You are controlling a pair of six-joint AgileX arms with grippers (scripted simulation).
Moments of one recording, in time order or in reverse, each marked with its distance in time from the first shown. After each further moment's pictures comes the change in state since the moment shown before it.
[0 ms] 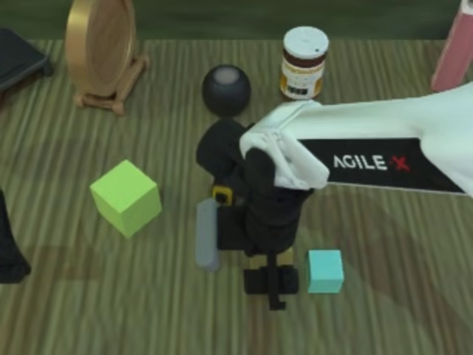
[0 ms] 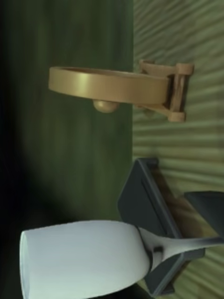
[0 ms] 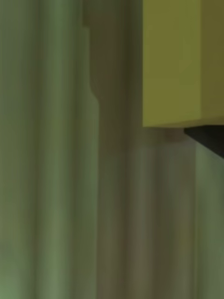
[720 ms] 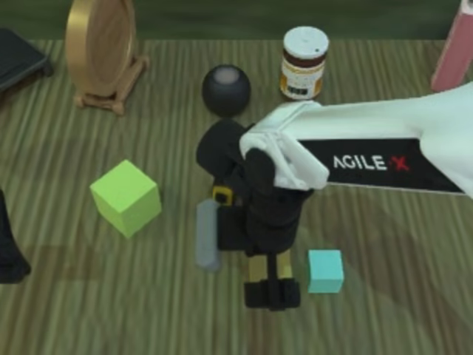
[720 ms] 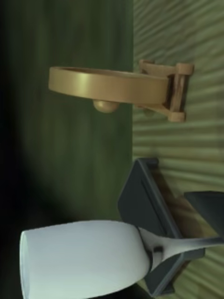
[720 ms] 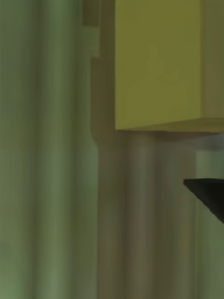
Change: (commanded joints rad) left arm 0.000 0.000 0.000 0.000 0.000 0.000; right arm 0.000 0.000 0.000 0.000 0.000 0.000
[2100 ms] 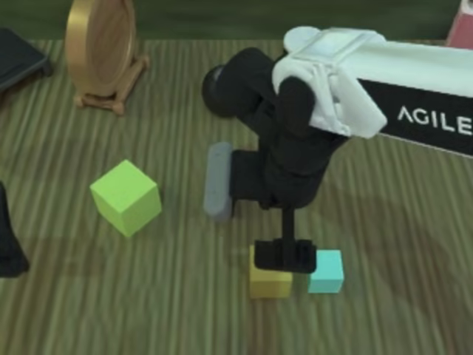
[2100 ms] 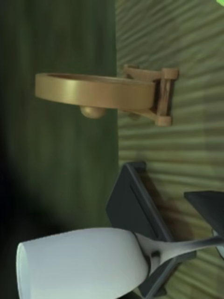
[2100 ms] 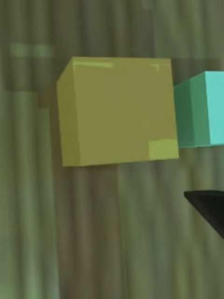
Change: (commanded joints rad) left arm -0.020 0.097 0.096 -0.064 0.002 0.027; right arm -0.041 -0.187 0.073 -0.166 -0.013 0.029
